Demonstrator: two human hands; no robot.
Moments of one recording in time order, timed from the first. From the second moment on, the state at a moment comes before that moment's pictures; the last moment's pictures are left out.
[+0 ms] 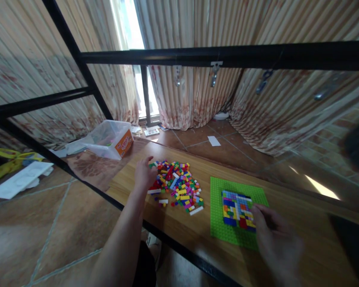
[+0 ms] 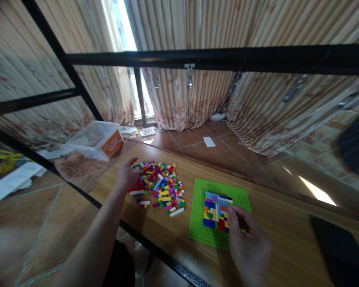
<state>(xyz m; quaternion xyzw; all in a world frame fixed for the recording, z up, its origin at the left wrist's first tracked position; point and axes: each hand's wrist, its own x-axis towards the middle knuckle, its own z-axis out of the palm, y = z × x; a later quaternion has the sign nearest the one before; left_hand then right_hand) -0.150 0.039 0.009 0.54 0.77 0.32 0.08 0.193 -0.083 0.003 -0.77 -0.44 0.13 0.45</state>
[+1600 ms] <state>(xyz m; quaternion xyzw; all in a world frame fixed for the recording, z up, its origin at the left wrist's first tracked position) -0.163 0.049 0.010 0.64 0.77 0.06 0.05 0.205 -0.084 0.006 -0.69 -0.45 0.13 0.55</state>
